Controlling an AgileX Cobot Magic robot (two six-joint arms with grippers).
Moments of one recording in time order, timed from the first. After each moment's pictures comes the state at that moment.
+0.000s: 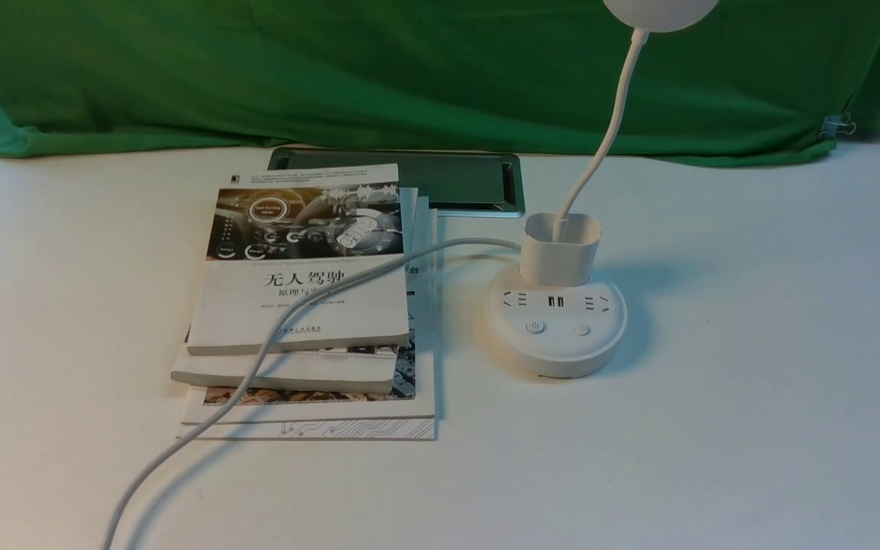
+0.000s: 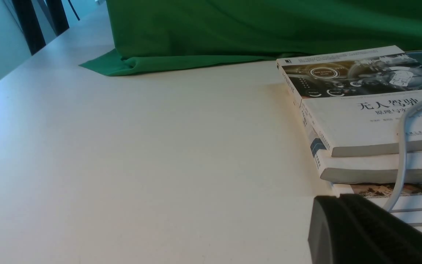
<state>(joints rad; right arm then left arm) -0.06 0.00 0.01 -0.07 0.22 0.16 0.03 0.00 0.01 -0.08 0.22 0.16</state>
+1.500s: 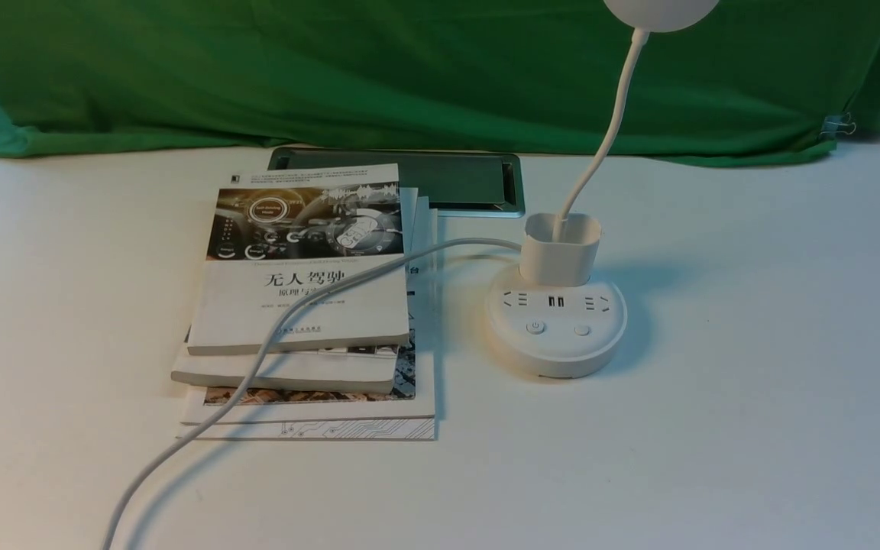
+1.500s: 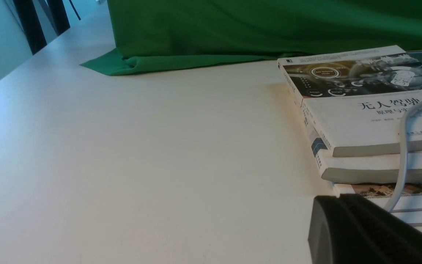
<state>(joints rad) 0.12 0.83 -0.81 0.04 0.55 -0.20 0.03 0.00 0.01 -0.08 0.22 0.16</state>
